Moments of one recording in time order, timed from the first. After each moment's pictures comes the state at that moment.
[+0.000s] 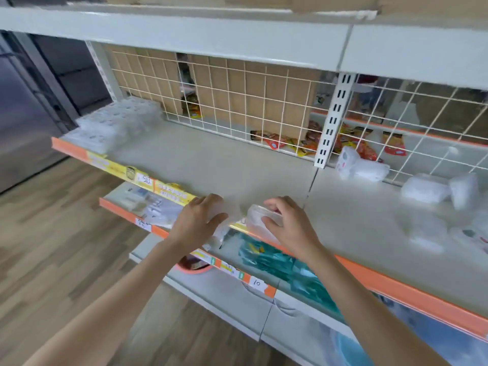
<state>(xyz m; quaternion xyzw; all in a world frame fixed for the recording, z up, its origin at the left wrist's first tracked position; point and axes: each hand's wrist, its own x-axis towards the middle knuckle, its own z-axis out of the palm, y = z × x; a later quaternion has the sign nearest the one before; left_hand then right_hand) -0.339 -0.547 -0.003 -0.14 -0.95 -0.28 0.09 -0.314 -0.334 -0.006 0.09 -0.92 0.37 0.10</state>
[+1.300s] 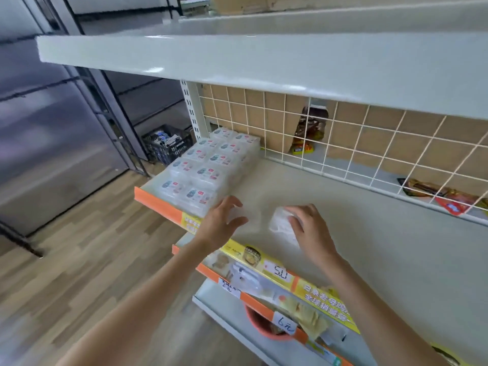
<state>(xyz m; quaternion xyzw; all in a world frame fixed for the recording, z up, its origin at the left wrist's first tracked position) -0.622 -0.848 -0.023 -0.11 -0.94 -0.32 0.07 -0.613 -0.631 -0.053 0.09 -0.91 0.37 0.14</state>
